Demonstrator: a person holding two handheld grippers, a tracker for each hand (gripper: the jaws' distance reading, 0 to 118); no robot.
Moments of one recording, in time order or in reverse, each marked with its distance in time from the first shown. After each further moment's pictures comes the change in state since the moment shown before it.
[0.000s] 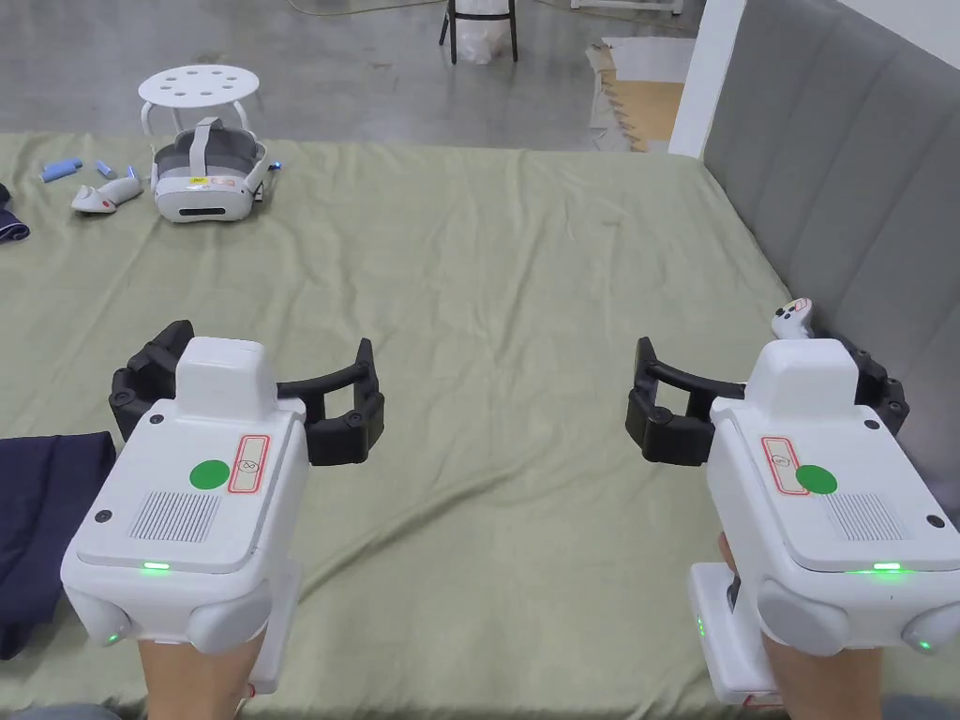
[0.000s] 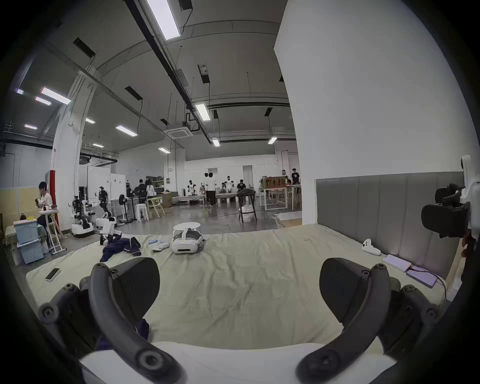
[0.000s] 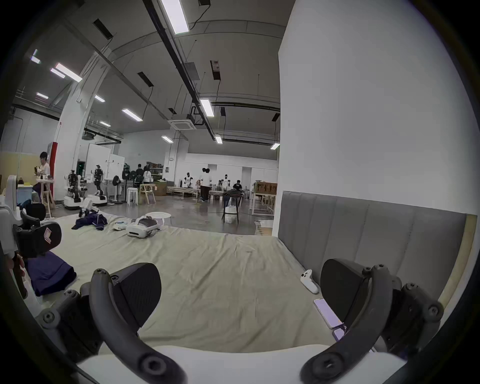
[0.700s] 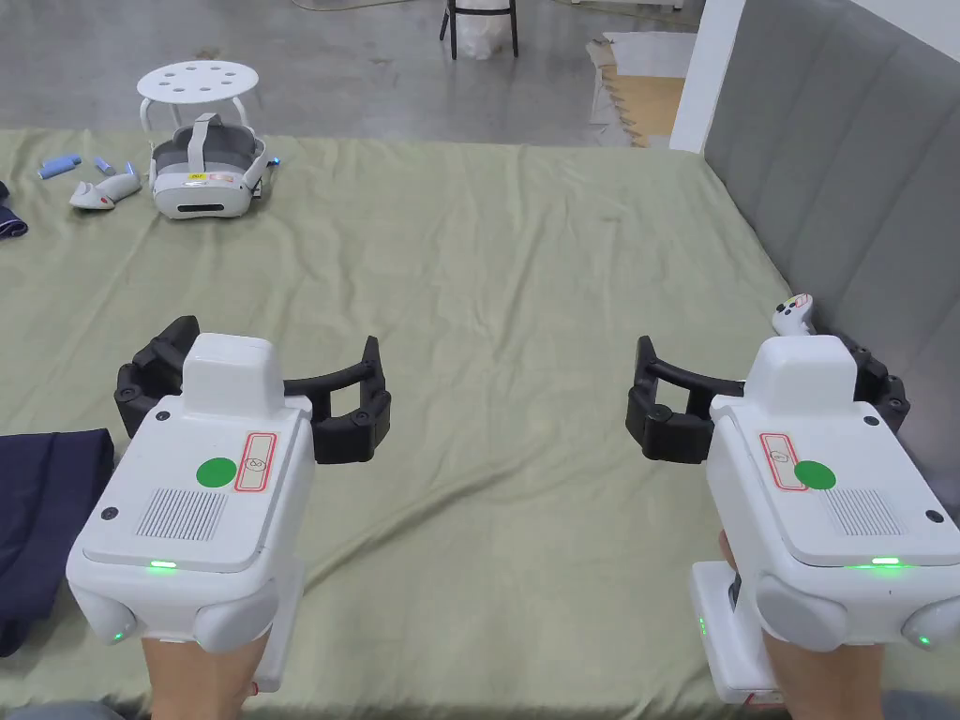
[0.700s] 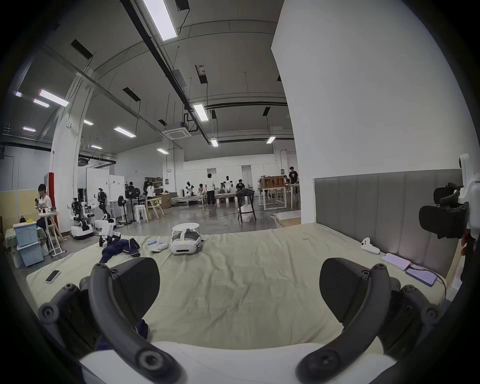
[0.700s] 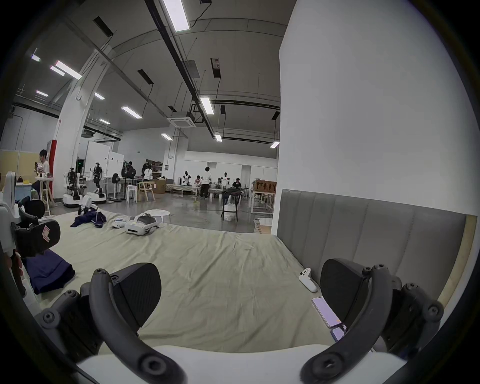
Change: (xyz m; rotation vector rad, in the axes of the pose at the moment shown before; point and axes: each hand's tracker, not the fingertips) left arm 0.005 0.001 -0.001 0.000 -0.006 -0.011; right arm 0.002 -0.001 -0.002 -0.013 -0.001 0.006
